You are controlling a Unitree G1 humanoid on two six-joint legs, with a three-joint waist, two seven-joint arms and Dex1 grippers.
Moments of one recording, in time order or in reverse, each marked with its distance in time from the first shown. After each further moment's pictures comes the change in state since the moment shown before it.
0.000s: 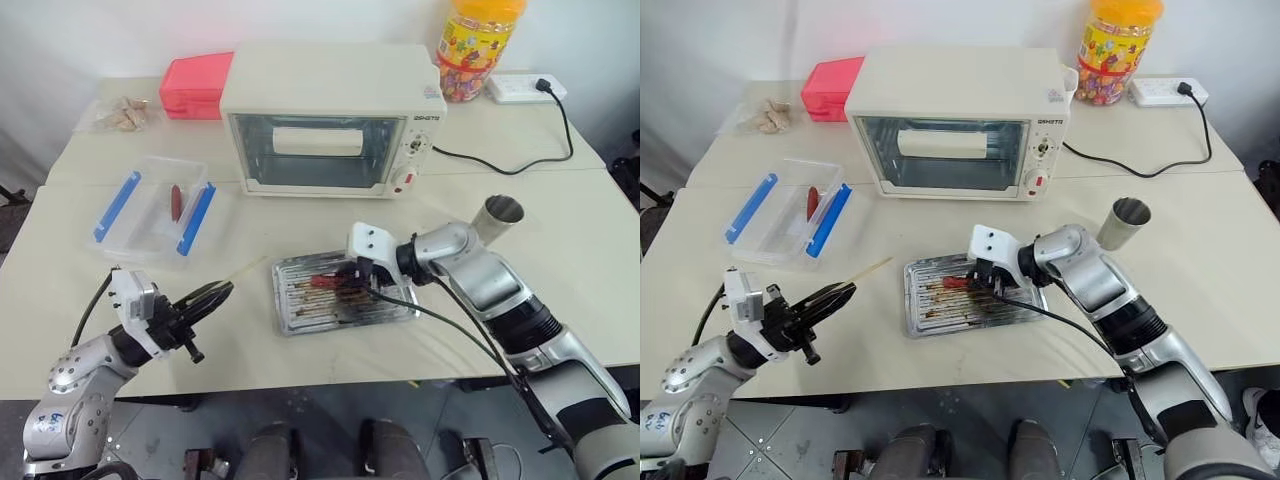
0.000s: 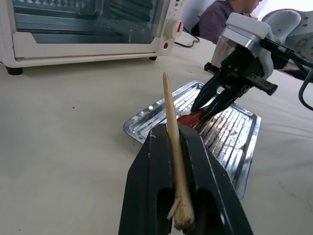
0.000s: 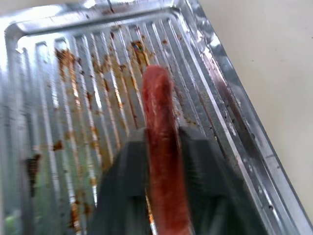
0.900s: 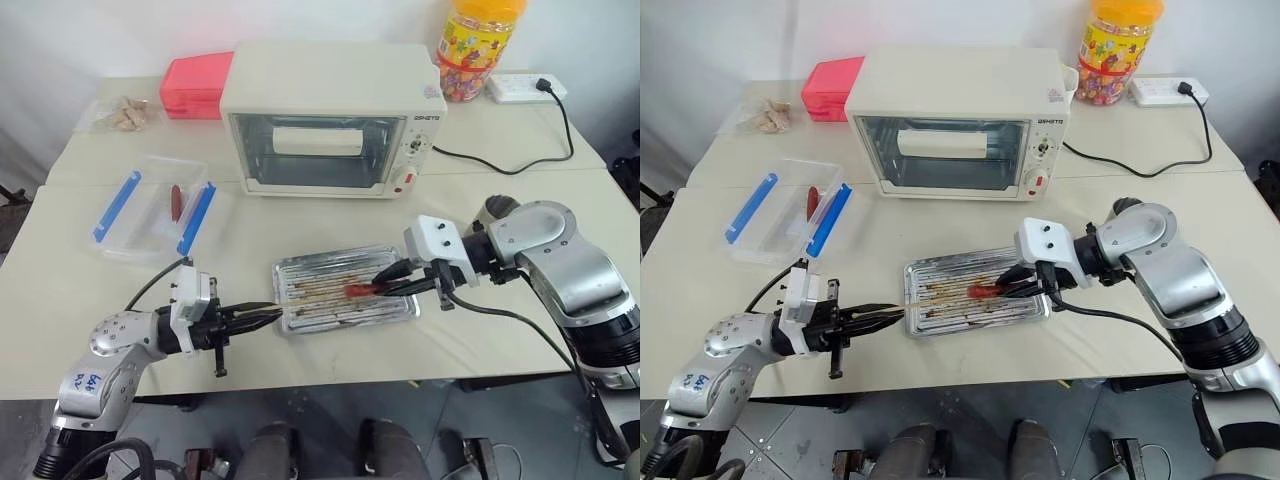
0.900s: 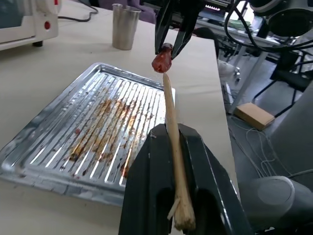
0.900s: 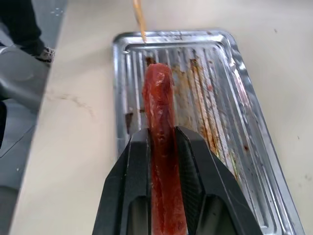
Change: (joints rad) left arm -0.190 0.098 -0.264 0.049 0.066 -0.011 -0.253; right arm 0.096 -0.275 -0.200 -0.291 0.203 0.014 0.284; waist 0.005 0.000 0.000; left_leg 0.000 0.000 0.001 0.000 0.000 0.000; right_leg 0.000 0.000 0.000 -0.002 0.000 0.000
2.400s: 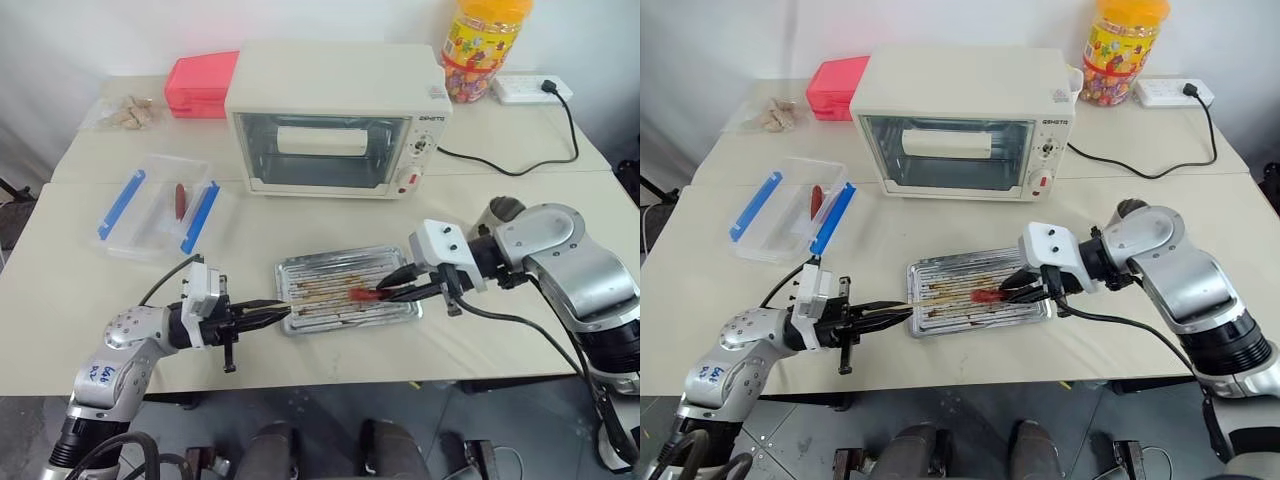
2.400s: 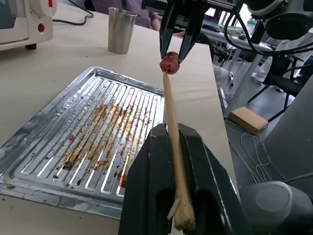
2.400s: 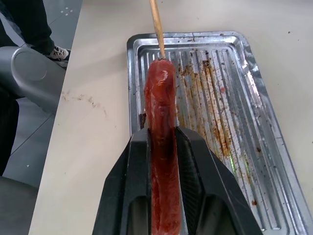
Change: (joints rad) left arm -0.031 -0.037 -0.015 0.038 0.012 0.002 -0.005; right arm 0.019 -0.034 0.001 -0.029 0.031 0.018 -0.002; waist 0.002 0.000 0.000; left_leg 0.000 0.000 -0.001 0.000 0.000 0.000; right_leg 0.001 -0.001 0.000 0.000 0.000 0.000
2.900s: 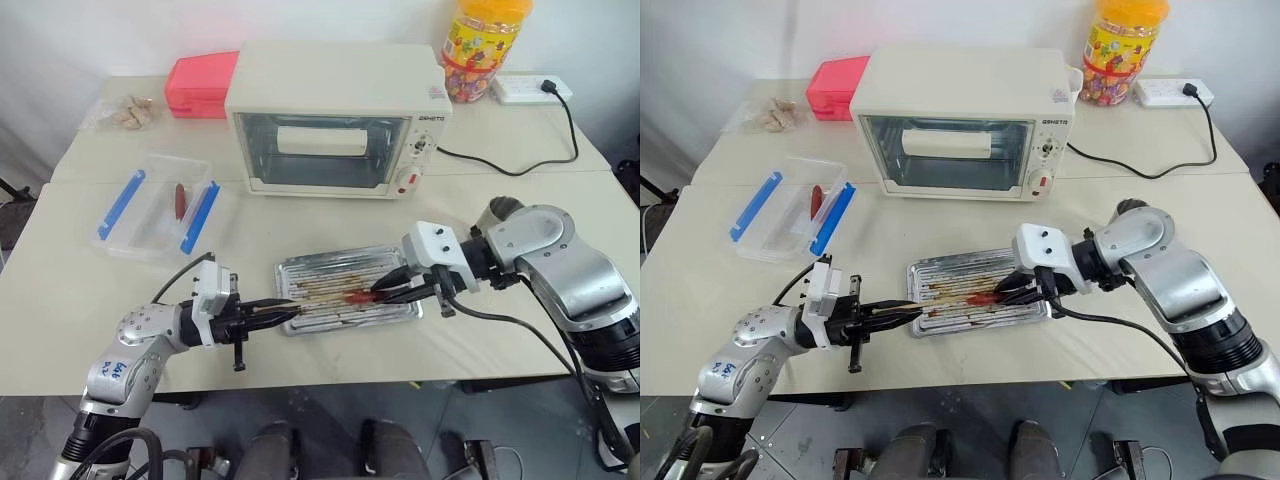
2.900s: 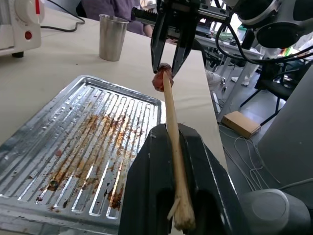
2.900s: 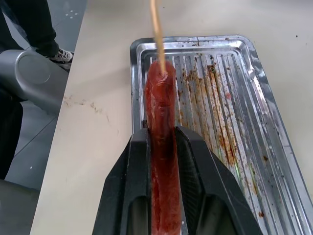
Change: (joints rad) left arm -0.027 -0.026 -0.034 0.000 0.001 0.006 0.007; right arm -0.012 0.020 0.018 0.006 -0.003 0.001 -0.002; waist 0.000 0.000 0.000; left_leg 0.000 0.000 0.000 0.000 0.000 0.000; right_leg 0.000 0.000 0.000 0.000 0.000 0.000
